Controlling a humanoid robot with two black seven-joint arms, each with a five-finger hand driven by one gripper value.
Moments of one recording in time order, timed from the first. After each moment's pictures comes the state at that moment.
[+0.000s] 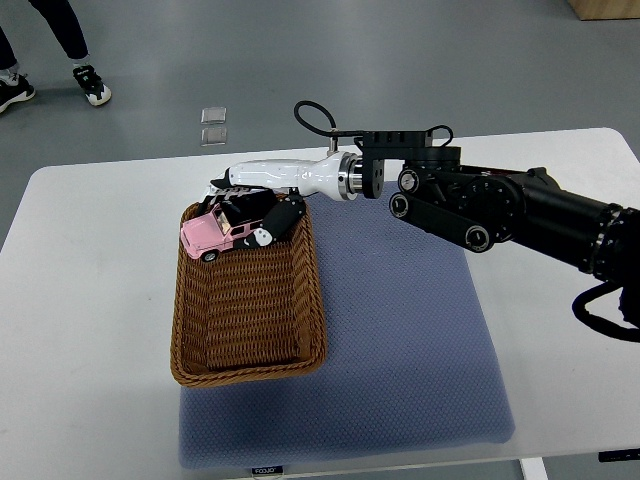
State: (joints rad) left arm 0.04 0.00 -0.08 -0.13 0.11 -0.11 -0.05; right arm 1.19 -0.01 0.20 0.75 -1.26 0.24 0.46
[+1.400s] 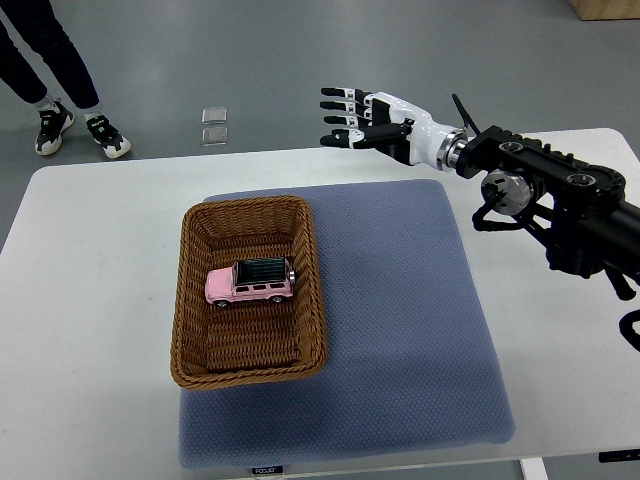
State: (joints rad) left arm 0.04 0.00 -0.08 -0.13 0.11 -0.11 -0.05; right arm 1.02 -0.20 0.43 0.65 -0.20 0.34 0.14
